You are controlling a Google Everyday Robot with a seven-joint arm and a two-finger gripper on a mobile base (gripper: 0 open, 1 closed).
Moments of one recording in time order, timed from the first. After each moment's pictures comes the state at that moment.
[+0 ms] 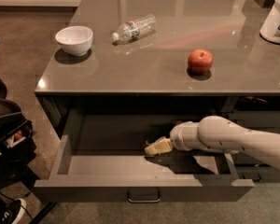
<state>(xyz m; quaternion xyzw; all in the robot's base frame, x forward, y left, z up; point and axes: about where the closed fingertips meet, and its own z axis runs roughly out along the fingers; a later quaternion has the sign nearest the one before) 0.571 -0.103 0.597 -0.33 0.86 0.15 0.35</state>
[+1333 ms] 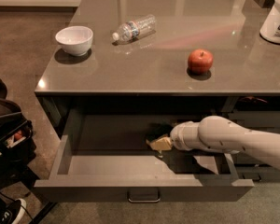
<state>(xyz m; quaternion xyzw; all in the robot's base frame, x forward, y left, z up) 0.571 -0.103 0.597 -0.33 0.86 0.15 0.35</state>
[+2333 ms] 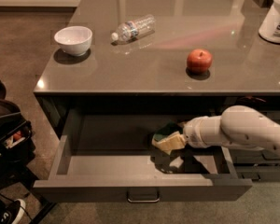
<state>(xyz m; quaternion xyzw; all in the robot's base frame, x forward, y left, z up) 0.542 -0.127 0.650 -0.34 0.86 0.19 0.34</state>
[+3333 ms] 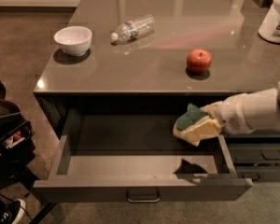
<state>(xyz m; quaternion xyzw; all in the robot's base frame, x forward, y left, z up) 0.491 -0.177 0.776 -0.37 0.84 0.19 0.33</state>
